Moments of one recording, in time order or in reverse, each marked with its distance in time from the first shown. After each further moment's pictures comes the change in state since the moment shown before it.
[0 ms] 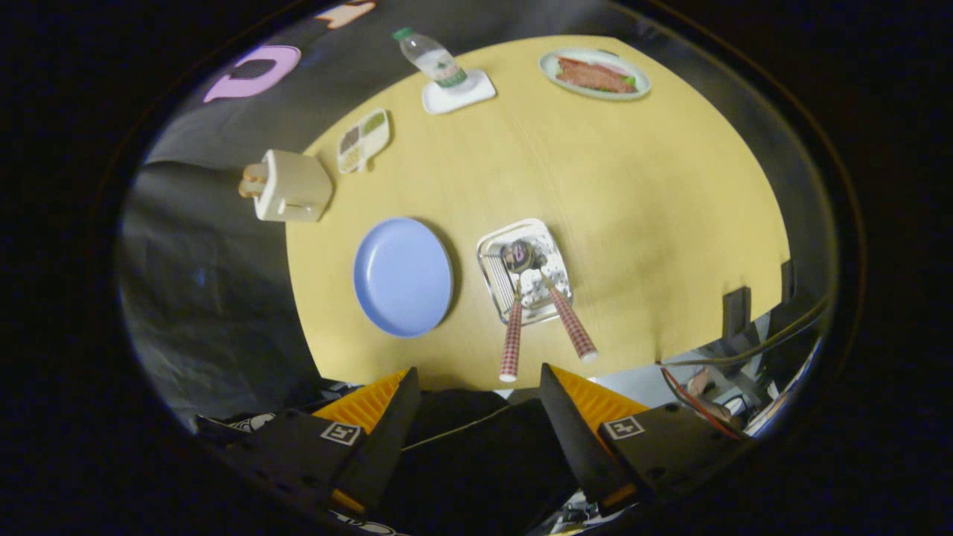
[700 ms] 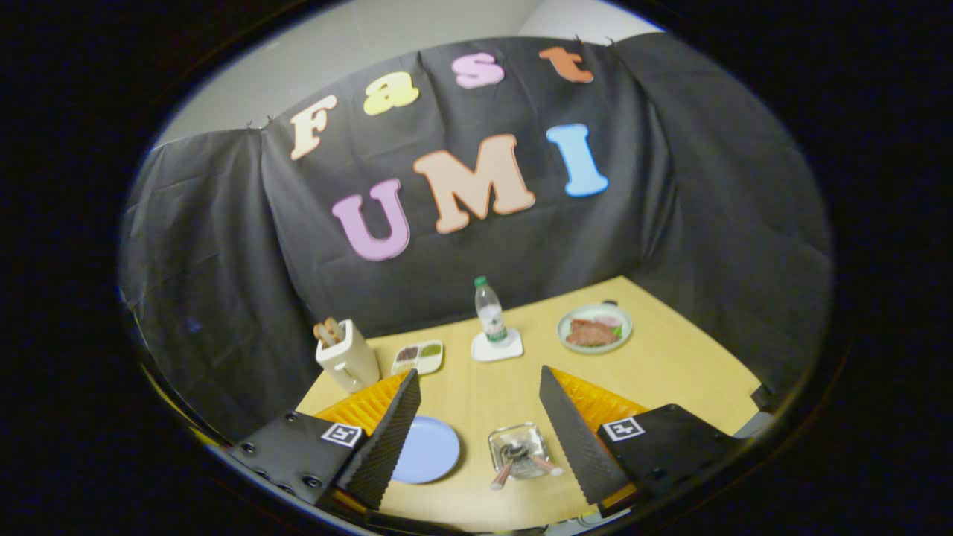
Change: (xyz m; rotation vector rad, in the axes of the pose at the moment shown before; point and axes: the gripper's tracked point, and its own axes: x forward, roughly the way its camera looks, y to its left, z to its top) arm -0.122 0.019 0.065 -0.194 -1.196 0.051
